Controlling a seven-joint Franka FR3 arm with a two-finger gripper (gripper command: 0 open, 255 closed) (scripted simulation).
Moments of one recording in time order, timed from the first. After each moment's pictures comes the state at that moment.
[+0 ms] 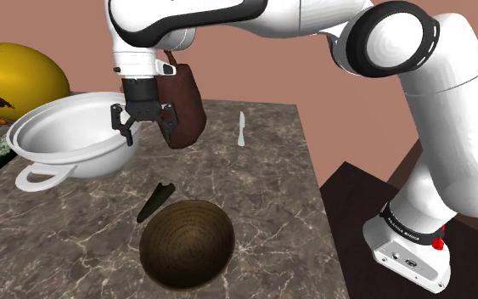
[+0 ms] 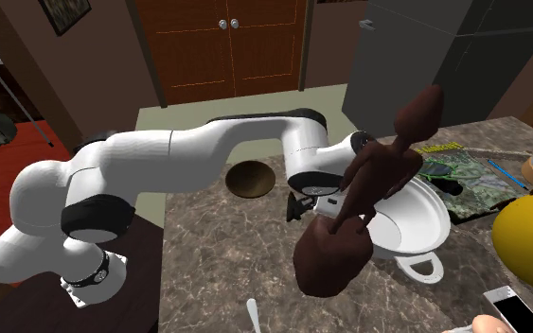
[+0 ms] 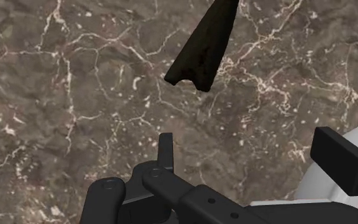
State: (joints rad) arm 0.28 0.68 0.40 -1.12 0.09 1.67 1.18
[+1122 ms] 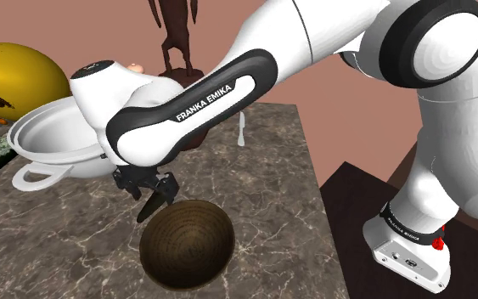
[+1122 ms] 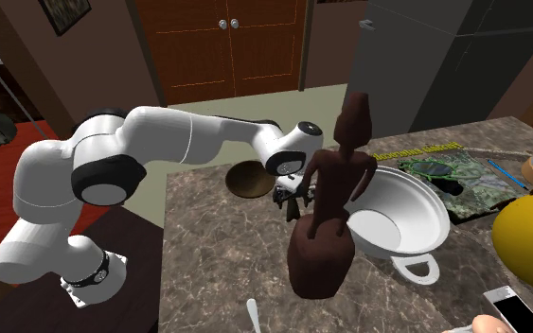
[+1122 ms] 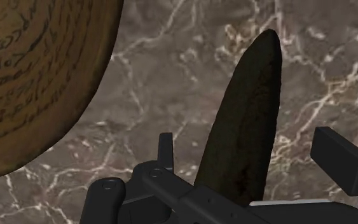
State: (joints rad) arm 0.56 0.60 0.26 -1.50 -0.15 2.02 1.82
